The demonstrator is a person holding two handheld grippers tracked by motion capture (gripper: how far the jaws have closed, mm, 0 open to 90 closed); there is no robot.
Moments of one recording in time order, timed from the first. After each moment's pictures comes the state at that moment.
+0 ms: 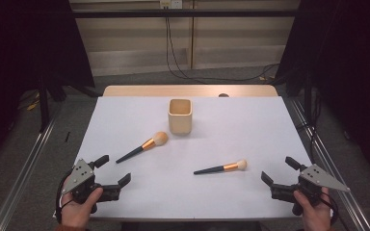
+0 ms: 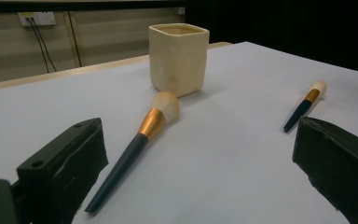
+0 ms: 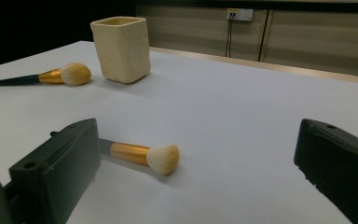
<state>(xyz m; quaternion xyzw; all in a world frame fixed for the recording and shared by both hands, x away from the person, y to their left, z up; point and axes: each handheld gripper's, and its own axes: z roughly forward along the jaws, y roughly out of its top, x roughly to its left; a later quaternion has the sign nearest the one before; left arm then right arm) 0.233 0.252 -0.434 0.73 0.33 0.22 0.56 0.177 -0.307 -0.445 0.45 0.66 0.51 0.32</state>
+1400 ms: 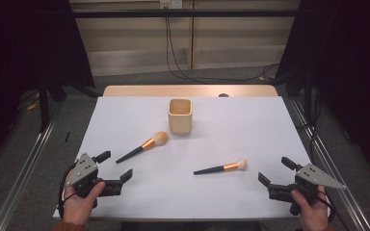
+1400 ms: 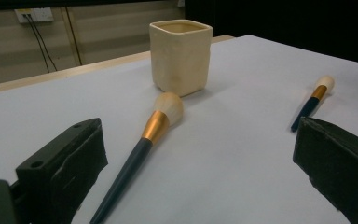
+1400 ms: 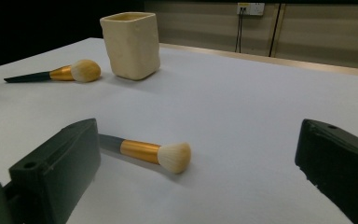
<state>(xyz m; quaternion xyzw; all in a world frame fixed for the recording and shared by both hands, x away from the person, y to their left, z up) 0.248 0.247 -0.427 0.74 0.33 0.22 0.54 0.181 -0.303 -0.447 0.45 0.67 0.52 0.30</state>
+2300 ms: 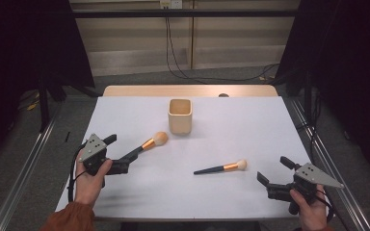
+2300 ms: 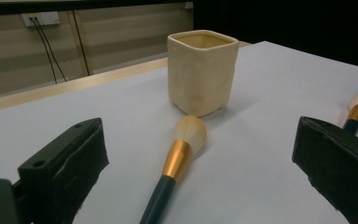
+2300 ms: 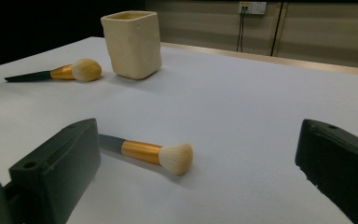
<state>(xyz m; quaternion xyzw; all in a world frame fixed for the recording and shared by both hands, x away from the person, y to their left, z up) 0.300 0.230 -0.423 0.74 0.33 0.22 0.54 0.184 -0.300 -0.448 0.44 0.67 0.52 0.29</state>
